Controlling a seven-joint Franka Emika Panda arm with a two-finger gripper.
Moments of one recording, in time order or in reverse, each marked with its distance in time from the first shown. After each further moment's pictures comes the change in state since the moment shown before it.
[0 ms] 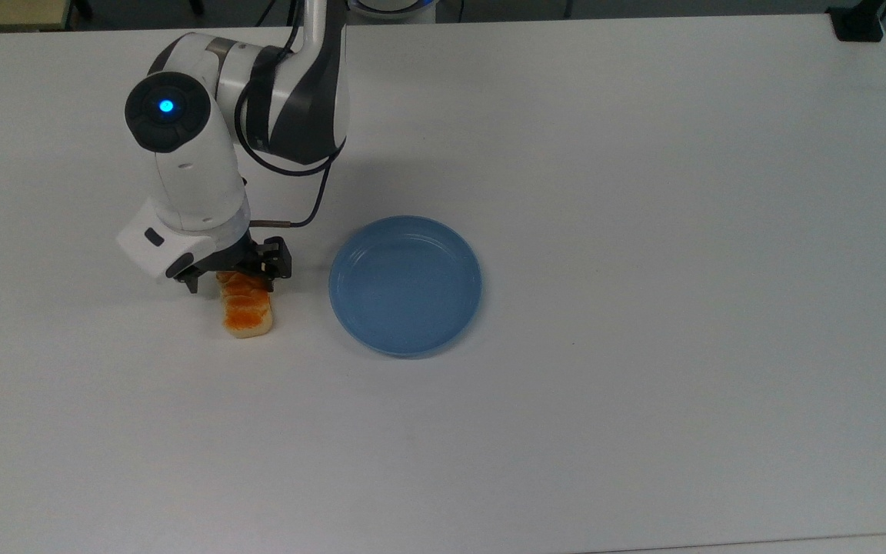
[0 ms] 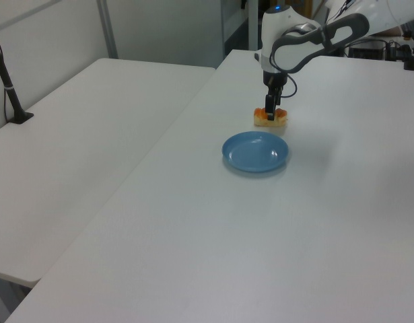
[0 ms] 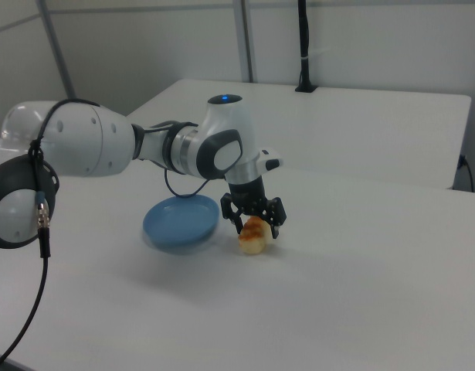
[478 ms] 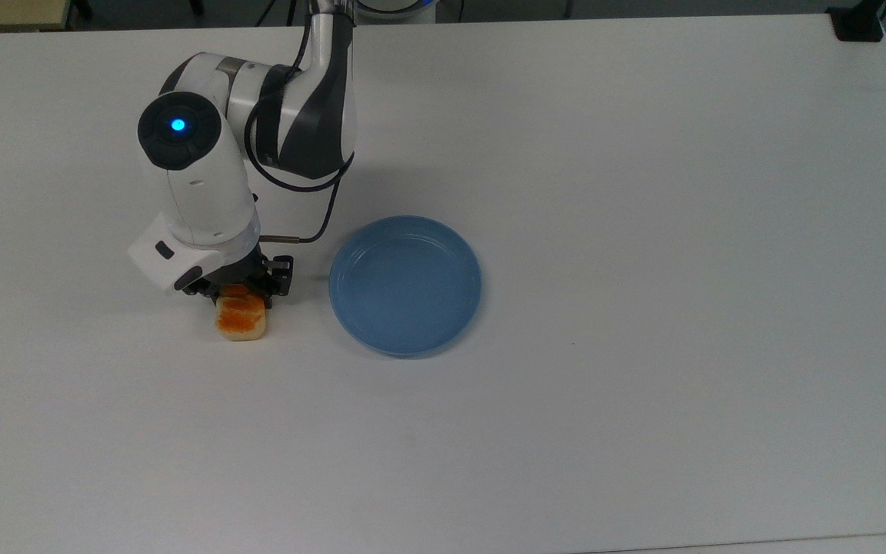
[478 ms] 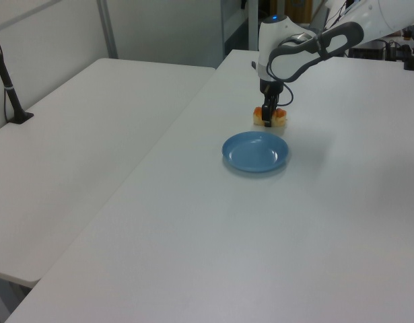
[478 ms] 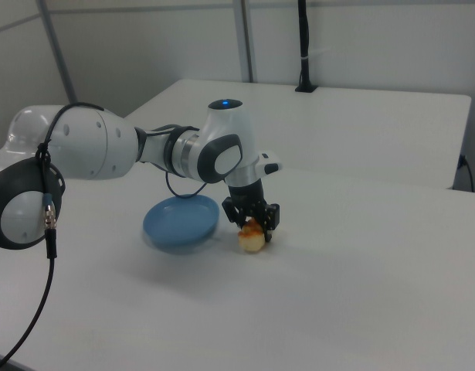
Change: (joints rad) arm 0.005 0.034 0.006 0.016 0.021 0.027 0.047
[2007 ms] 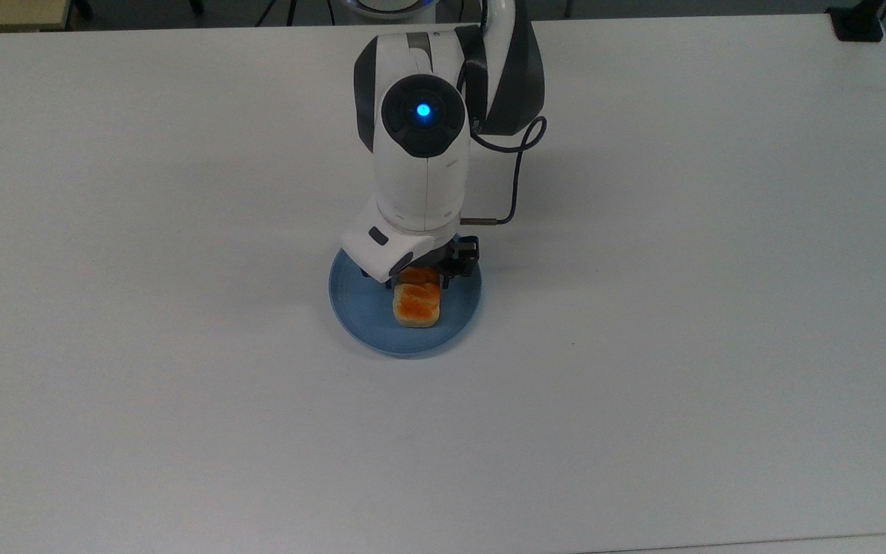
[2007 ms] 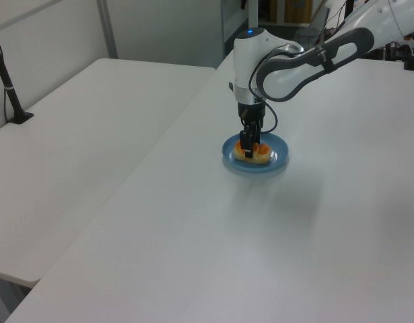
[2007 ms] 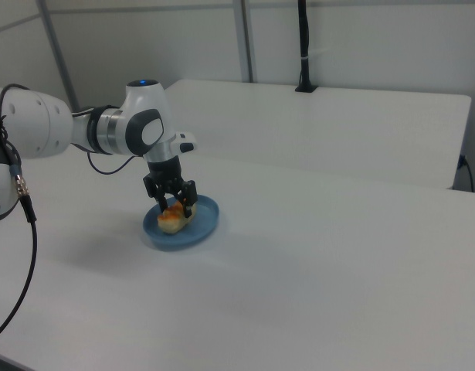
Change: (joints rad) arm 0.263 -0.081 0.049 -0.049 0.009 -0.098 0.297
